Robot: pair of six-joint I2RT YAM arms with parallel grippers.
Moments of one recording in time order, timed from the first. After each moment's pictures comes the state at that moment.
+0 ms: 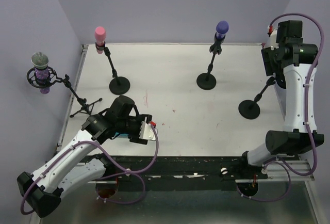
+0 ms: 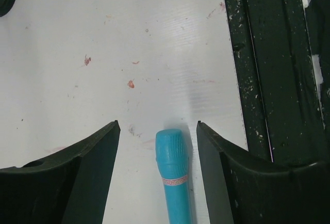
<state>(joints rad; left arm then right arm) -0.67 0.82 0.81 -0.86 0.59 1.00 -0.08 1.54 1.98 -1.32 0.40 -0.33</state>
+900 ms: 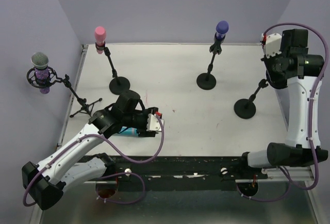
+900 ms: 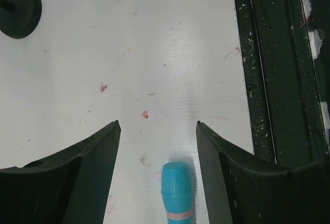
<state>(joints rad) -0.71 0.92 0.84 -0.67 0.63 0.85 -0.08 1.43 1.88 -1.33 0.17 -0.45</state>
